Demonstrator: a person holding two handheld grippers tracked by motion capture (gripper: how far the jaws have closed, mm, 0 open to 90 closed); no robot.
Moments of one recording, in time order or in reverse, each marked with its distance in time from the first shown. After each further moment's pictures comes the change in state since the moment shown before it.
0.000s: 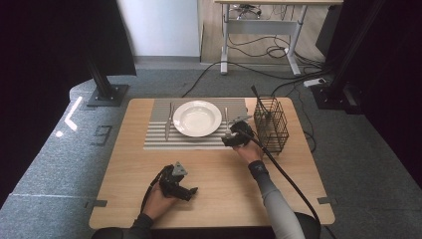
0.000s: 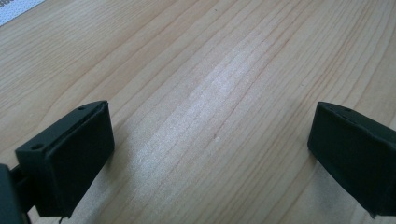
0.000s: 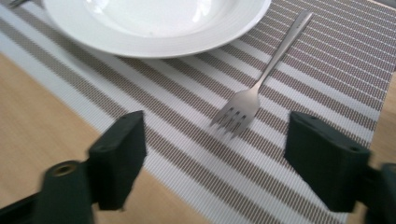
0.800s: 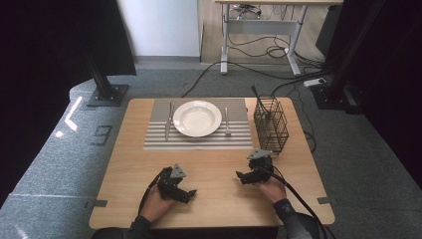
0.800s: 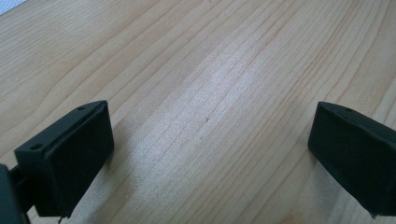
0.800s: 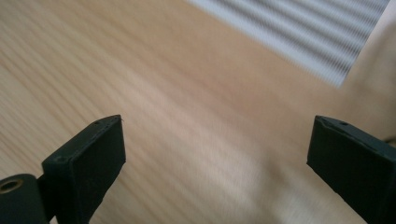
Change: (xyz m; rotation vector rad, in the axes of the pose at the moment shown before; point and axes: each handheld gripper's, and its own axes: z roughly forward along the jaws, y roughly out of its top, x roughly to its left) left arm -0.003 -0.006 -0.005 0.001 -0.001 0.001; right arm 0.022 -0.117 -0.065 0.013 0.033 -0.043
